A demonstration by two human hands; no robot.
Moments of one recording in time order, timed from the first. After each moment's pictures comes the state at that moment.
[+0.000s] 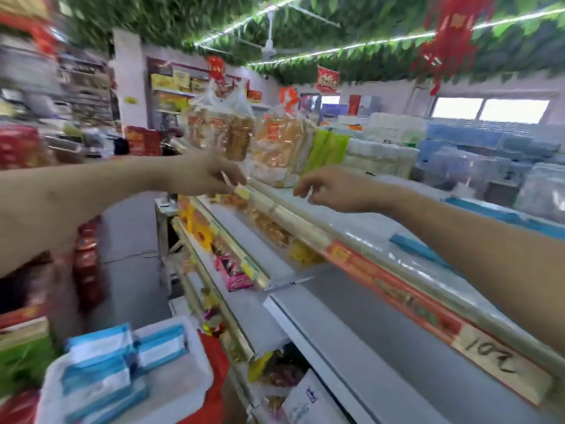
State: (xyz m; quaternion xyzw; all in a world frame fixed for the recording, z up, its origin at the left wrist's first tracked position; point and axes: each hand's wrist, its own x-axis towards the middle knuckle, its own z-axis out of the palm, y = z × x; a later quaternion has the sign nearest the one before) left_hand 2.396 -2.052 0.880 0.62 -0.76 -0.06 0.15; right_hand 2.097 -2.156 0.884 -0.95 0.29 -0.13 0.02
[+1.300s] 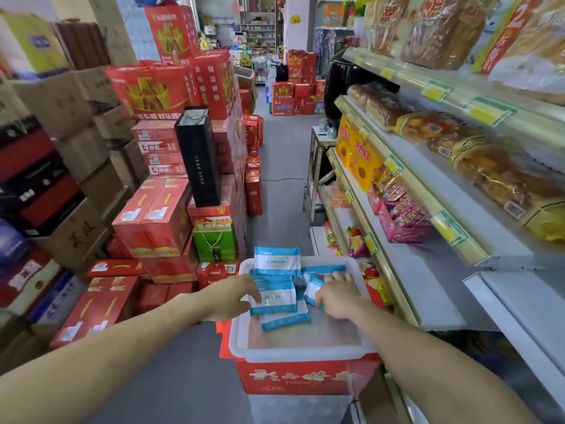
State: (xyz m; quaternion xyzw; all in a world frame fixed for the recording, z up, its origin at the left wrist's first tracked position) left_hand 2.598 -1.858 0.473 0.80 -0.55 -0.22 0.04; right_hand 2.426 -2.106 0.416 -0.96 0.21 0.18 -0.02
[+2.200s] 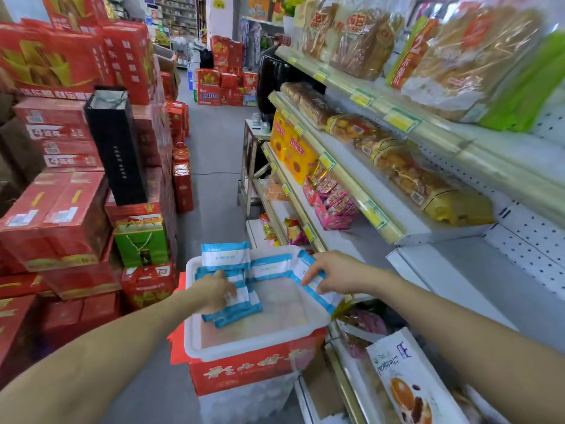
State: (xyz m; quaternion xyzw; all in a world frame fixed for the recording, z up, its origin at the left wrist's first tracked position) left_hand 2.600 -1.936 0.405 0.79 -0.57 -0.21 -0.05; right_hand 2.330 -2.100 0.565 -0.95 0.23 0.15 0.16
